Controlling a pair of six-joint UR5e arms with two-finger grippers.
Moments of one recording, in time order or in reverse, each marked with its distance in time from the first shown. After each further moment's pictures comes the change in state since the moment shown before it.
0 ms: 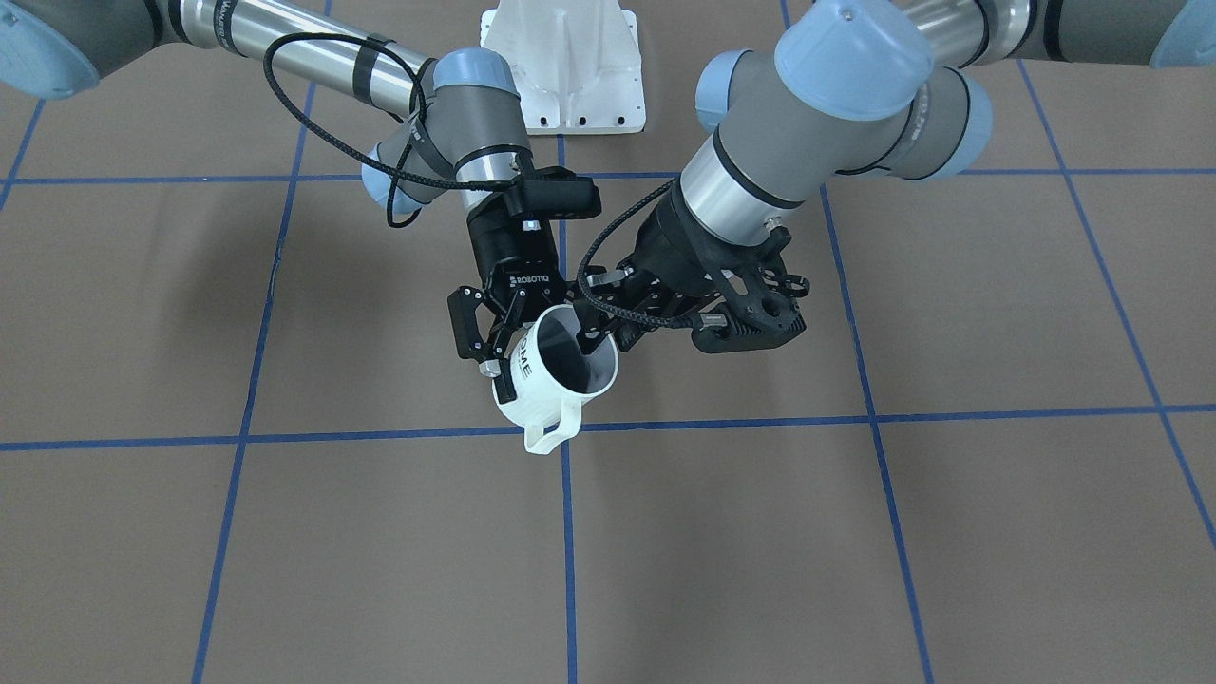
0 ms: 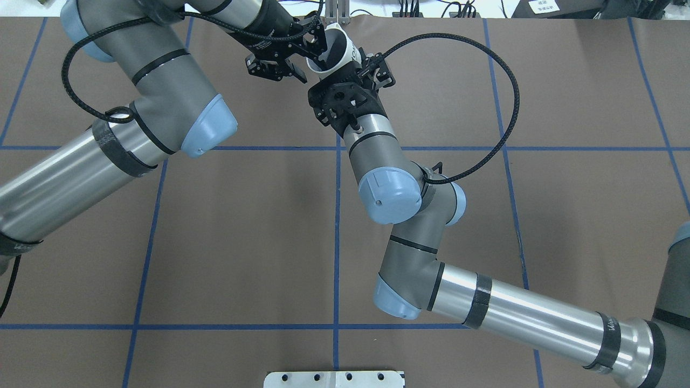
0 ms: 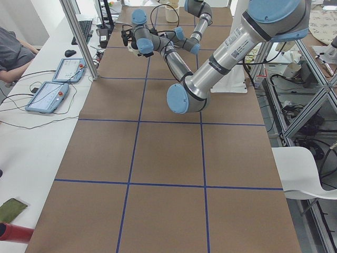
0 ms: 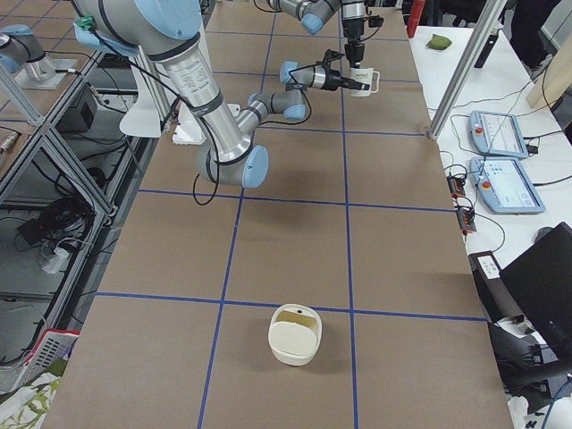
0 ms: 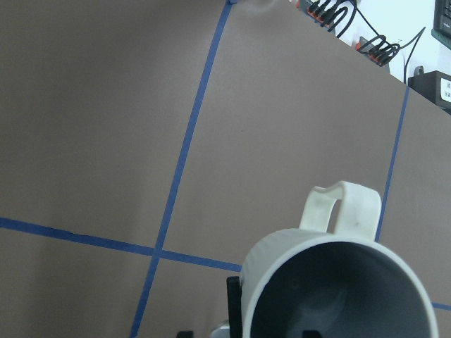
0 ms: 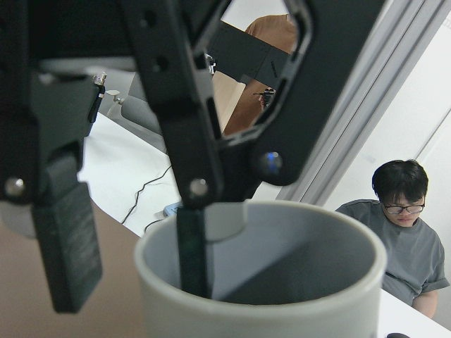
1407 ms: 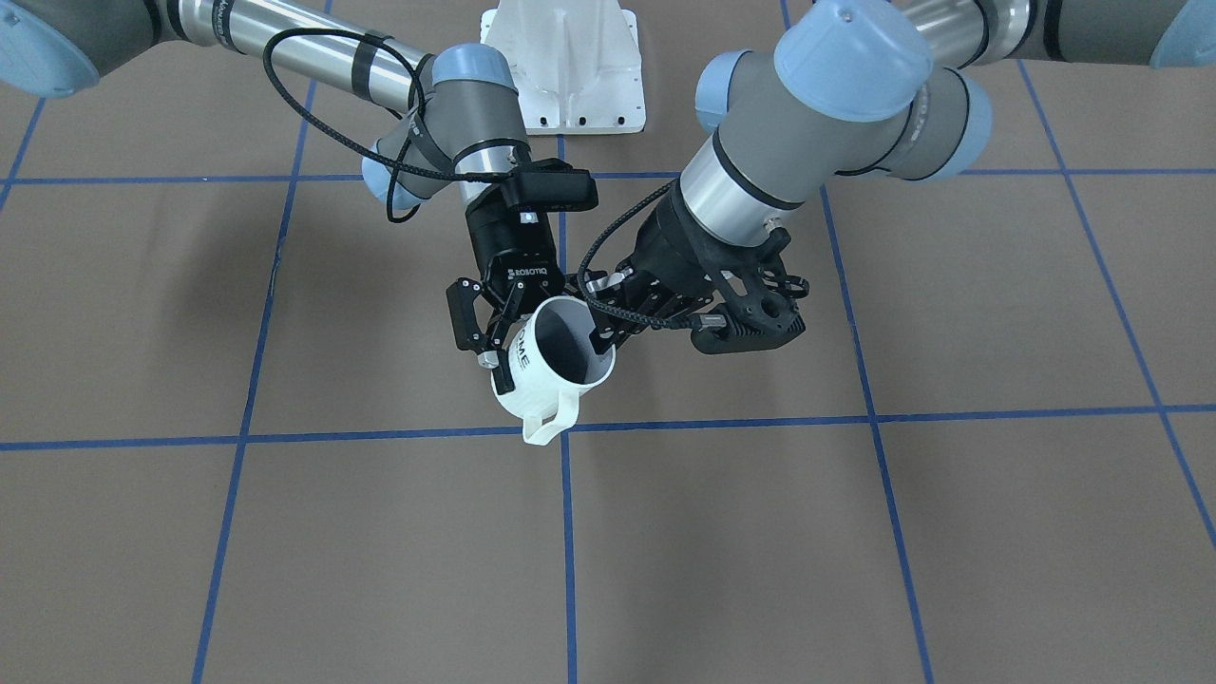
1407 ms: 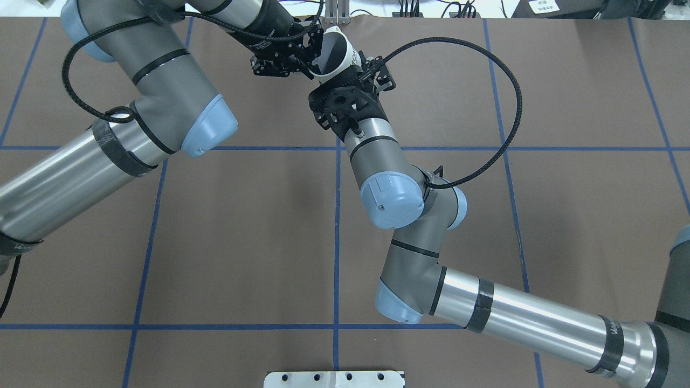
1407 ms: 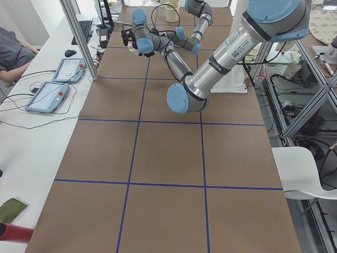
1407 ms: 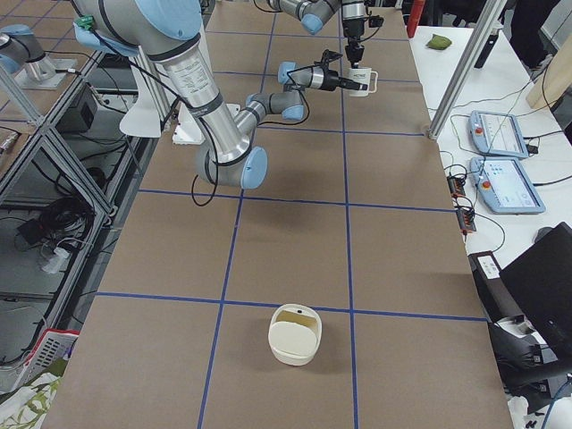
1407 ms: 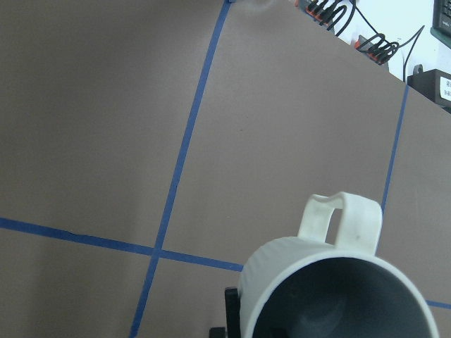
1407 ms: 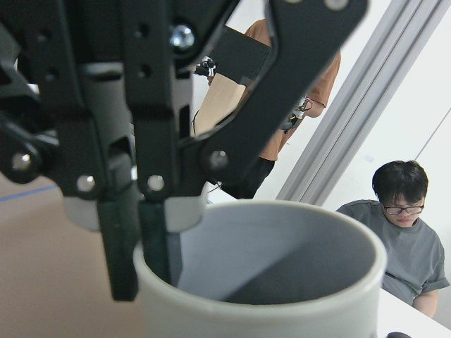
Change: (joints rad) left arm 0.000 -0.001 0.004 0.001 0.001 0.004; right arm -0.018 -0.013 0.014 0.005 -0.038 0.001
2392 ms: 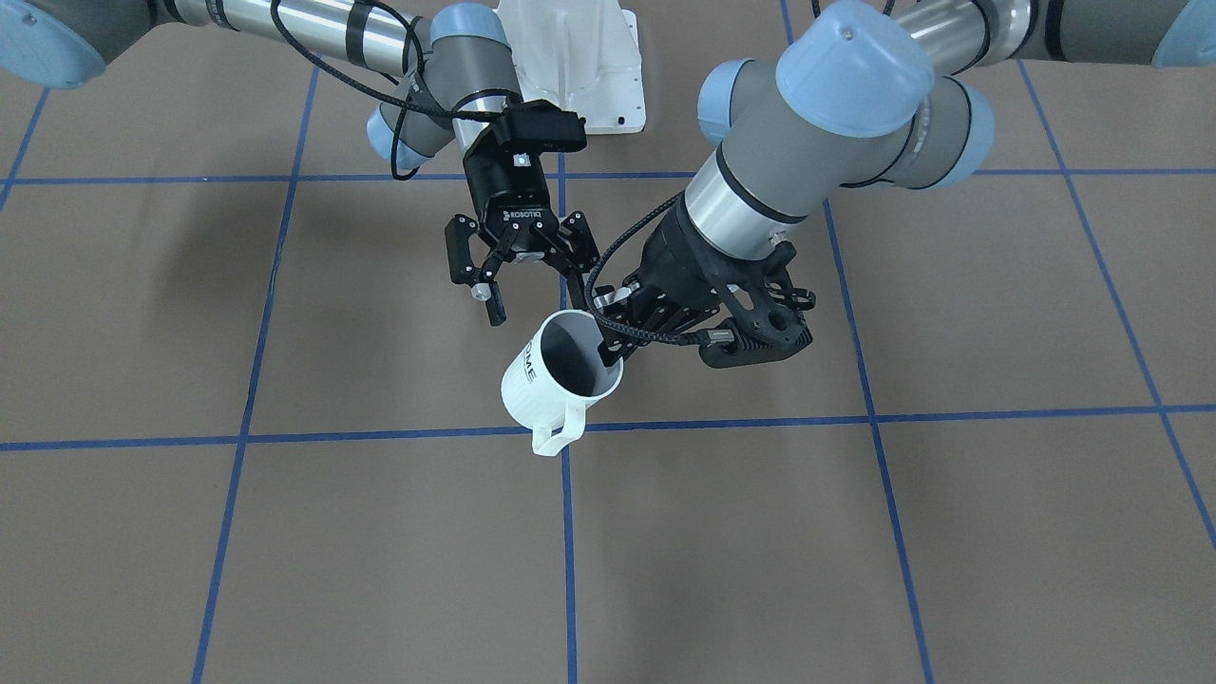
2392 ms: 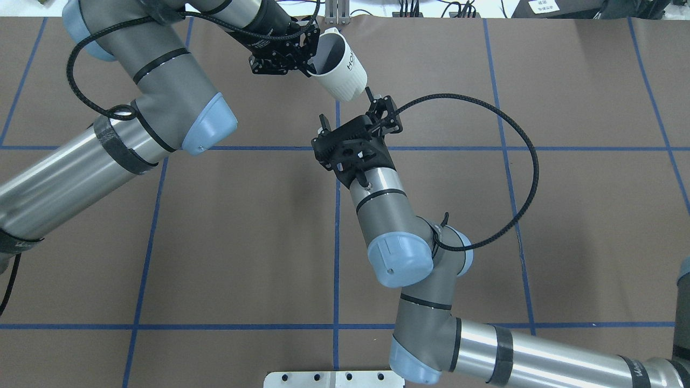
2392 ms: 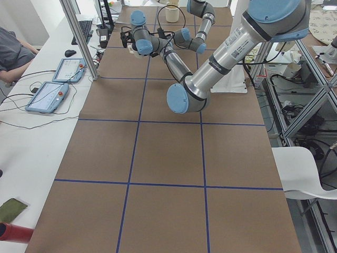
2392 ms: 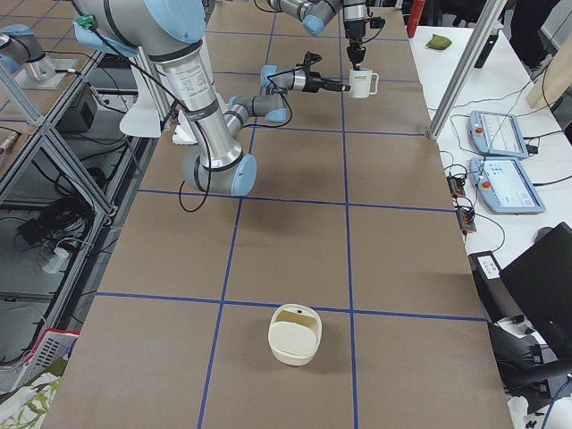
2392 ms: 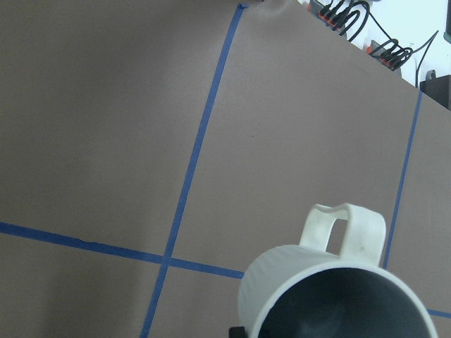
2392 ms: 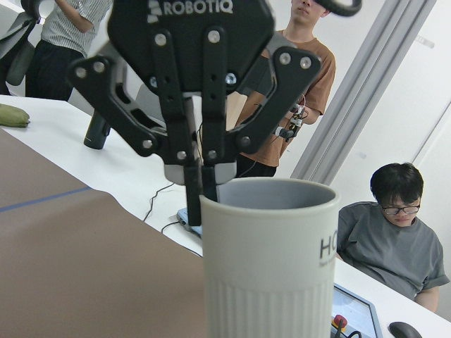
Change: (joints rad) left arm -0.004 -0.001 0.016 0.001 0.013 -0.002; right arm -0.126 -0.103 0.149 0.005 -0.110 -0.001
